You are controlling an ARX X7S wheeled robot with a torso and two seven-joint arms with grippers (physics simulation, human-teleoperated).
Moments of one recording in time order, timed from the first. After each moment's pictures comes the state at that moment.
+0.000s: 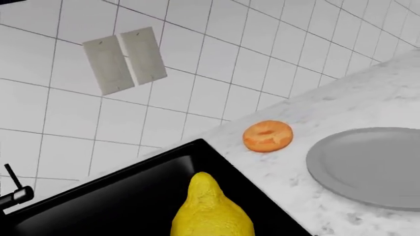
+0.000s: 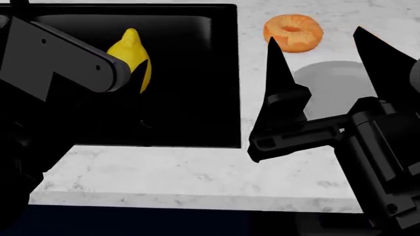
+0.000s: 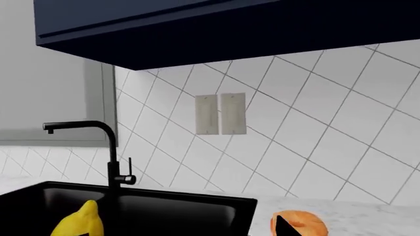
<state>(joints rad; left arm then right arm) -1.23 -0.55 0.79 0.37 -1.20 -0.81 -0.68 0.73 0.68 0.12 -0.72 1.35 0.89 0.51</state>
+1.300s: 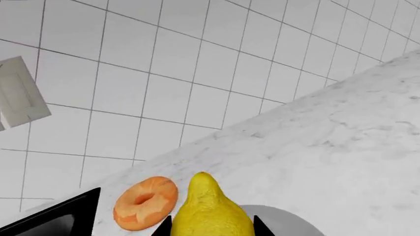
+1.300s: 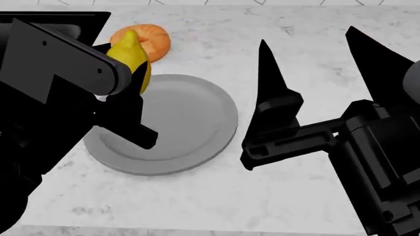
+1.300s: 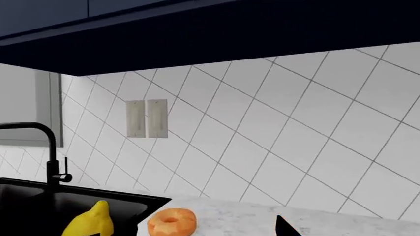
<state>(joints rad) -1.24 -0.55 0.80 0.38 -1.21 -0.82 -0.70 0.73 0.69 0.10 -0.74 1.35 0.86 0.49</state>
